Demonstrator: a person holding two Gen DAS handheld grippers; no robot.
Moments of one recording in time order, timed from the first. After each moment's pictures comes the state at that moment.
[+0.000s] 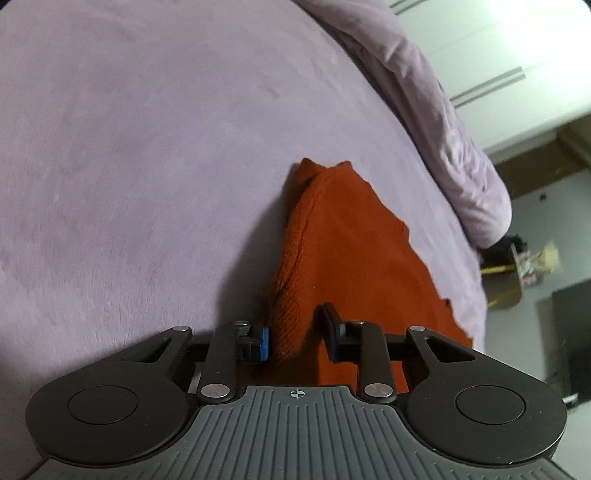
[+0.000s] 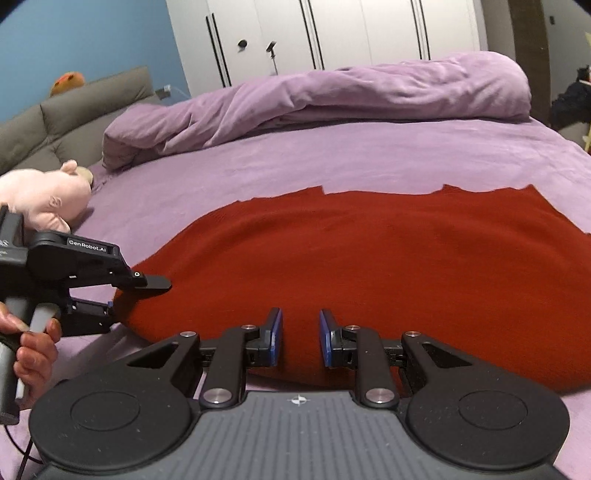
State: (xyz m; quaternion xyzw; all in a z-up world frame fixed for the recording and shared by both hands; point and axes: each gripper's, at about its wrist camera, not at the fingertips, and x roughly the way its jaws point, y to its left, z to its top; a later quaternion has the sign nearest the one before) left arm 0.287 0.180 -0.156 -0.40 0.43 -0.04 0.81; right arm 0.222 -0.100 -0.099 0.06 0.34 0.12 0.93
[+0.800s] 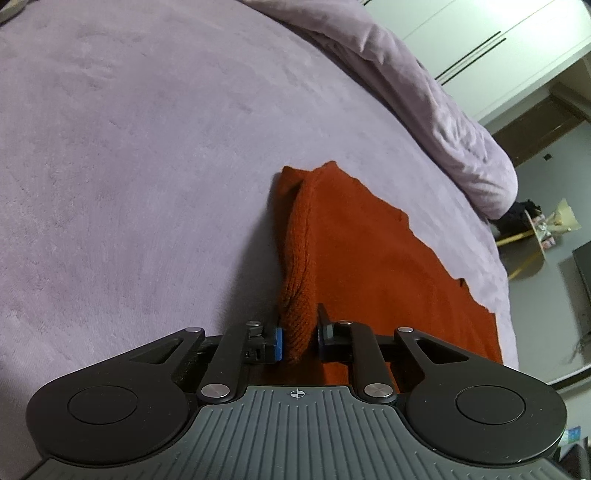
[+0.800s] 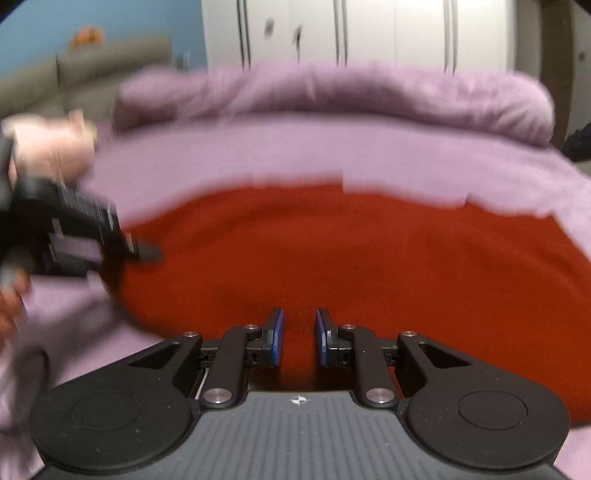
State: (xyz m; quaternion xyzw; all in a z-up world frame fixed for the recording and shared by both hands) left arm 0.283 0.172 -0.134 -0.32 0.43 -0.04 0.84; right arm 0.235 -0.077 -0.116 -0.02 0.38 0.14 0.91
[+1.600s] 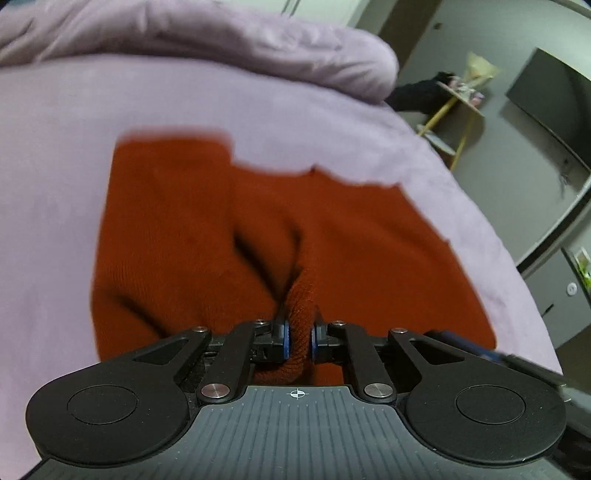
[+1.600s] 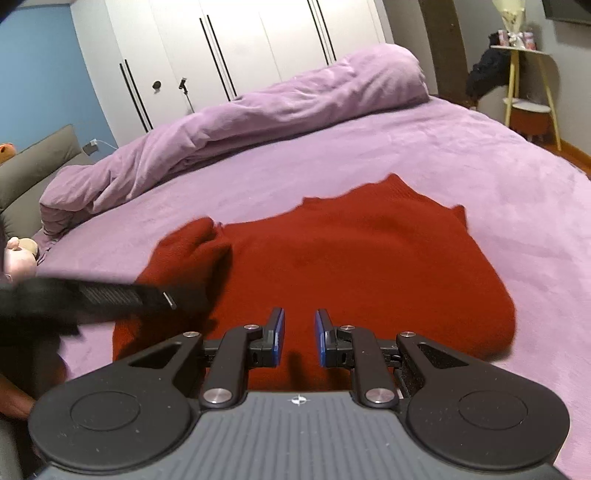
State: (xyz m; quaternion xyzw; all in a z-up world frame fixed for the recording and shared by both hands) left arm 0.280 -0.038 -0.110 -0.11 0.42 -0.20 0.88; right arm 0.196 -0.231 -0.094 0.15 0.33 0.01 0.93
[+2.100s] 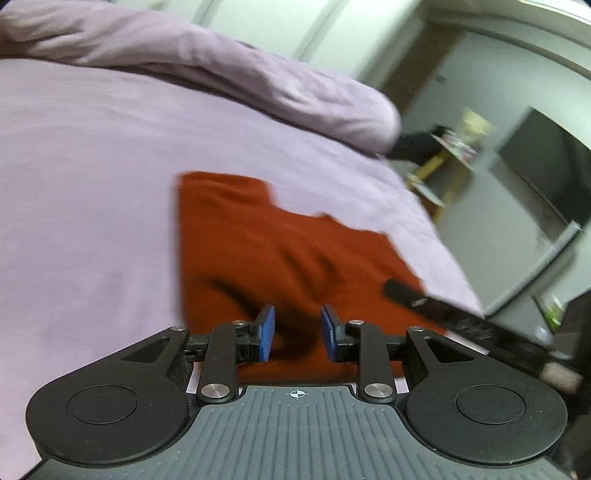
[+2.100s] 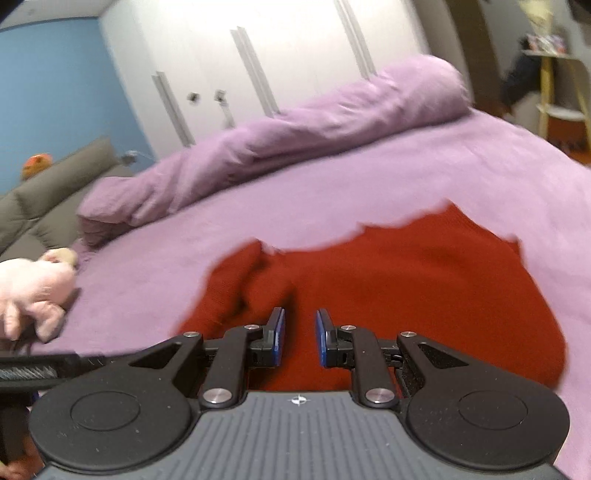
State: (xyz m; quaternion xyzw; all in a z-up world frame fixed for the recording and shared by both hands) left arm 0.226 0.049 -0.061 -0.18 0.38 -0.17 0.89; right arm 0.216 -0.192 -0.057 0.16 0.29 0.10 0.94
